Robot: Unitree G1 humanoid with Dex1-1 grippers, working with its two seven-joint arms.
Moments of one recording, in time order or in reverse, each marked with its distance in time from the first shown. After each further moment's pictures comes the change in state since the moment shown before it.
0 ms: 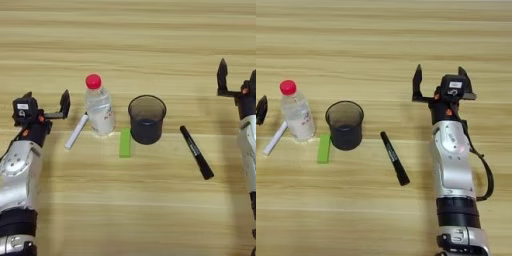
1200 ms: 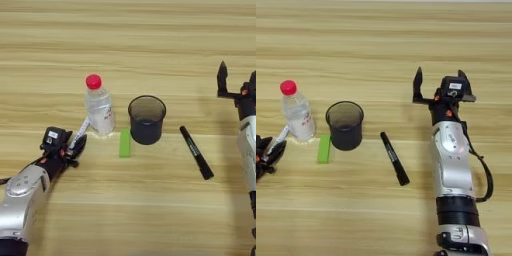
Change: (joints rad) left arm 0.232 0.097 -0.188 -0.221 0.045 0.372 -0.160; right arm -0.011 0.001 -0.010 0.043 0.008 0.002 -0.002
